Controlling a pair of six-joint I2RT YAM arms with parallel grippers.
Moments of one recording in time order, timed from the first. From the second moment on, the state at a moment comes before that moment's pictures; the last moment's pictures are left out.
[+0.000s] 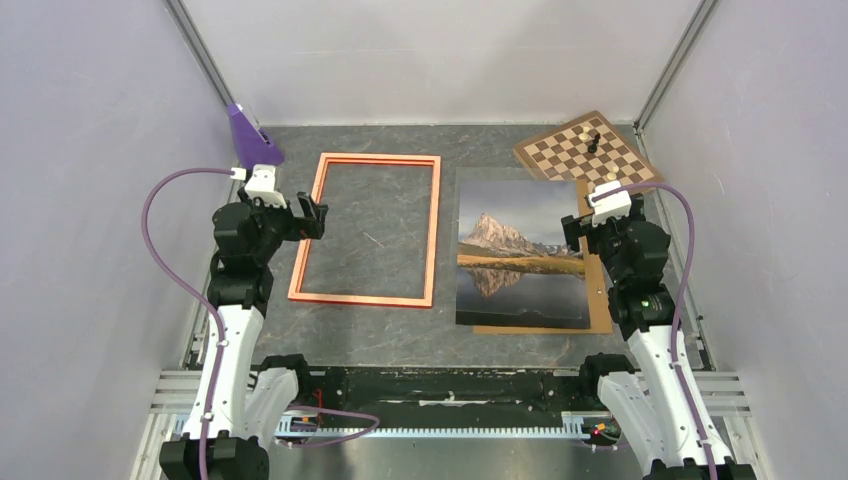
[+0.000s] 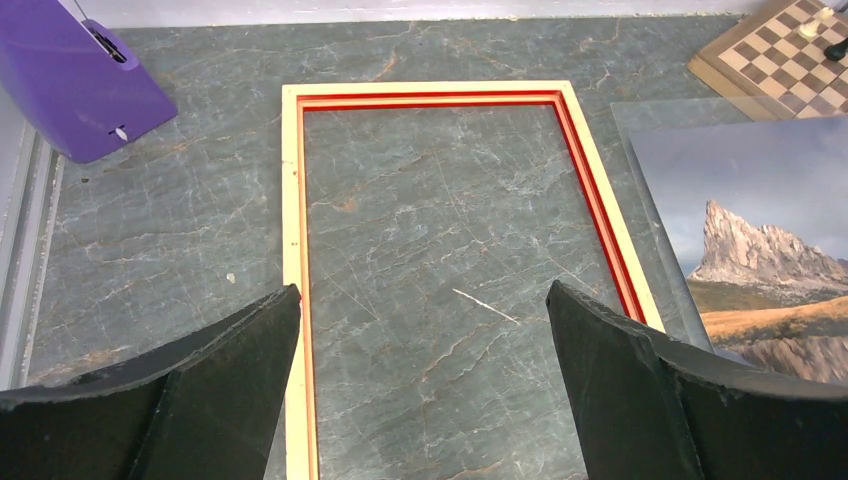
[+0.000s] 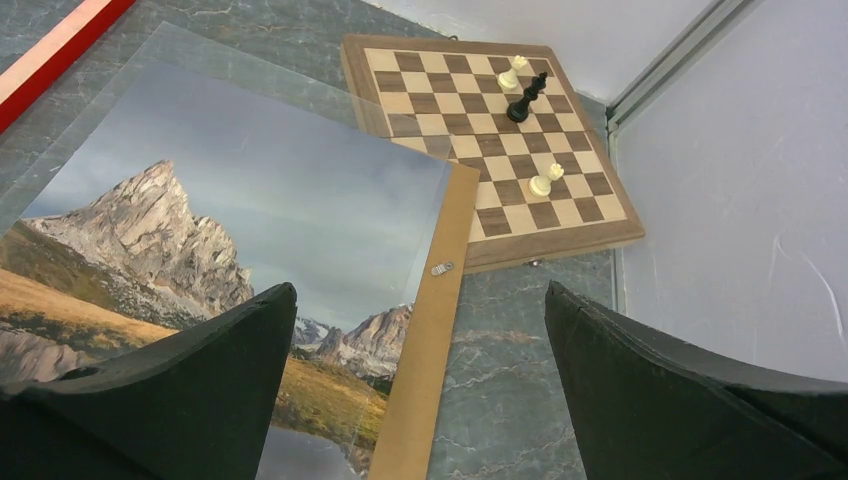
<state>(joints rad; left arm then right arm) 0.08 0.80 0.74 -0.16 0.30 -0.04 0.04 0.68 0.60 -0.11 -0.06 -0.35</state>
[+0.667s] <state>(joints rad) 0.08 0.80 0.74 -0.19 0.26 -0.04 0.04 0.68 0.60 -0.11 -0.08 -0.36</state>
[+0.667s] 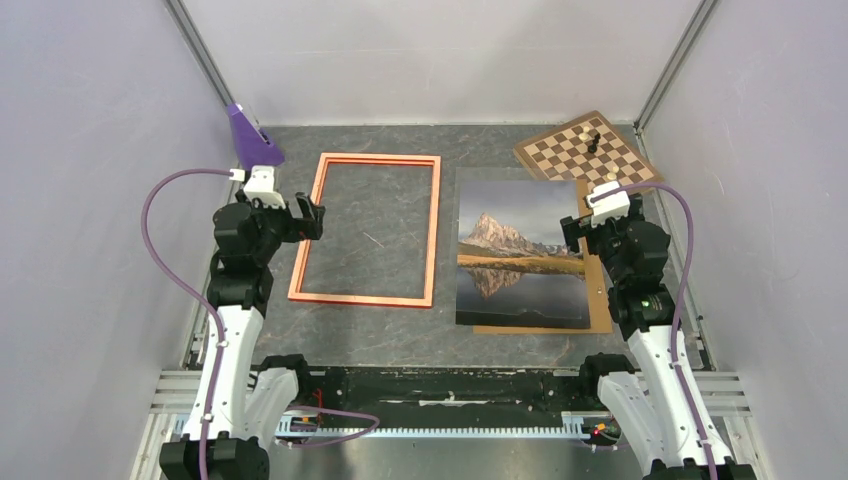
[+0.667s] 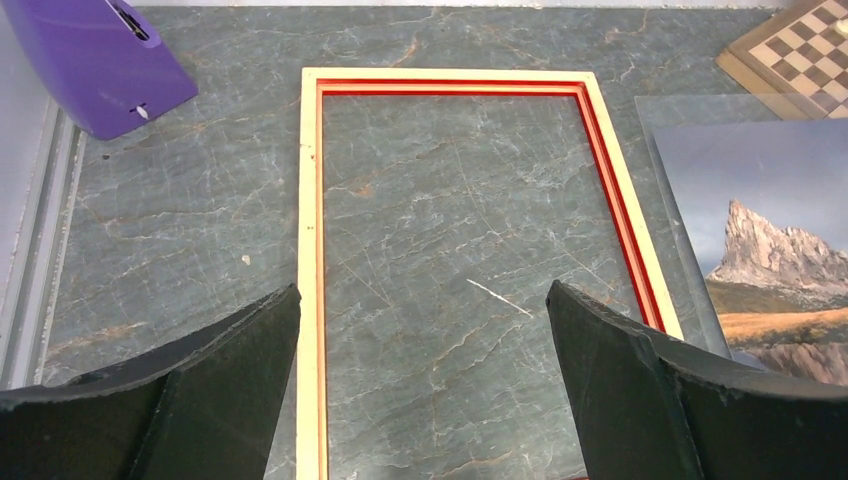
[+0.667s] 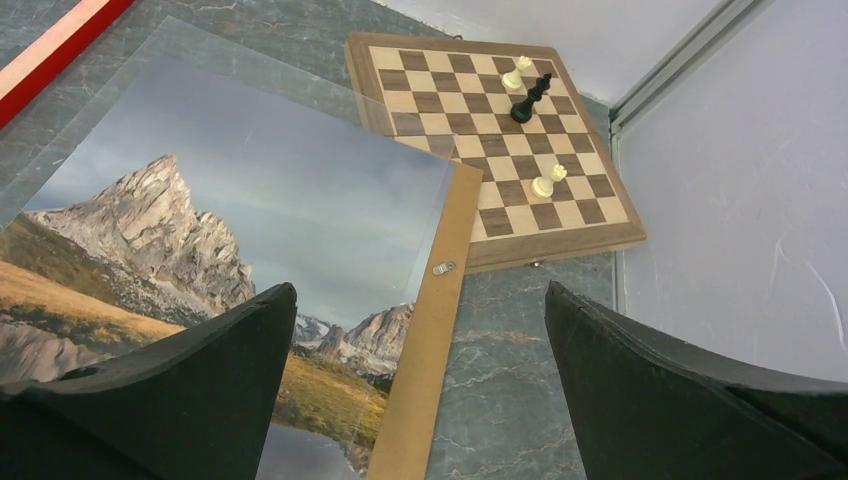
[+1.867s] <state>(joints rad) 0.07 0.89 0.82 -0.31 0.46 0.03 0.04 1.24 0.89 -0.20 0.00 -0.29</state>
